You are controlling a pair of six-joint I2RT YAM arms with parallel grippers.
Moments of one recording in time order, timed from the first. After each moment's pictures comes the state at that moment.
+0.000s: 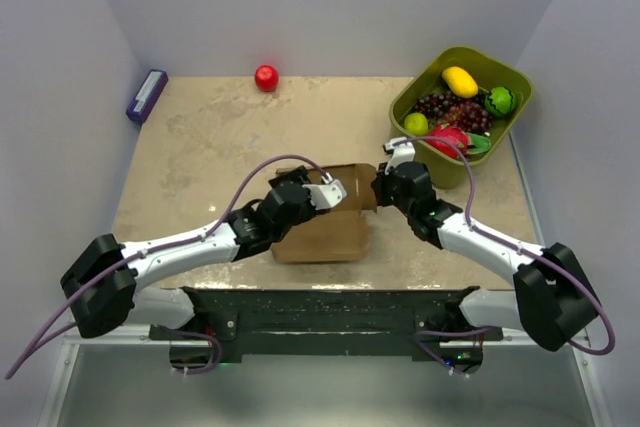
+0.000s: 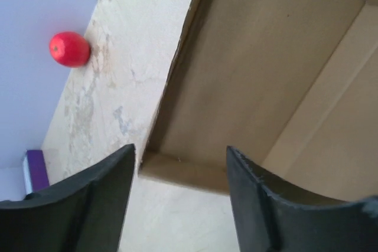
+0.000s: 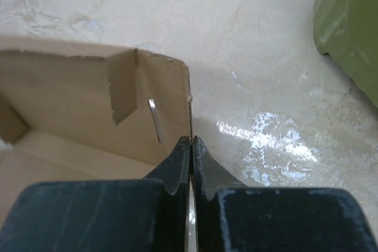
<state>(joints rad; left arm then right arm) -0.94 1.29 0.73 0.06 -0.47 0.54 0.56 1.25 0.63 0.16 0.15 0.27</state>
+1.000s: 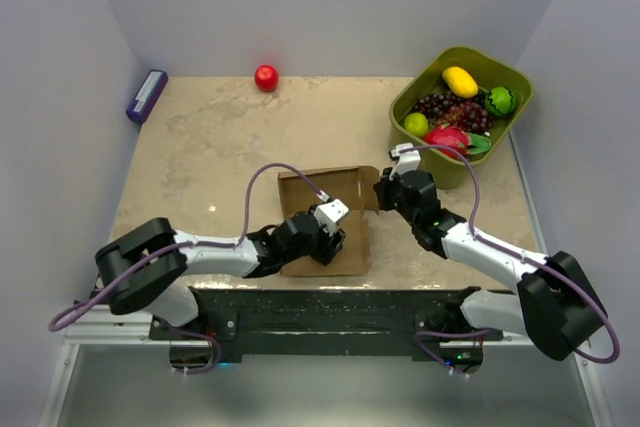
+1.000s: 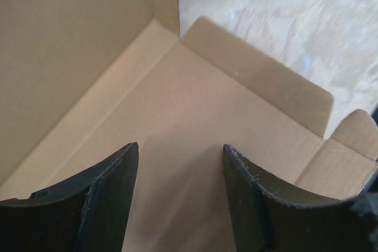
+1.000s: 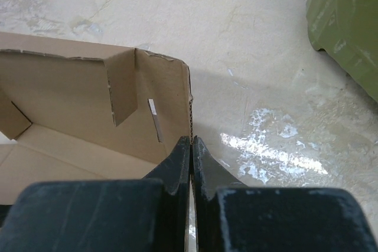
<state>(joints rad) -1.05 1.46 0.55 0.38 -0.14 -0.17 0.56 1.20 0.52 0.26 0.17 0.28</state>
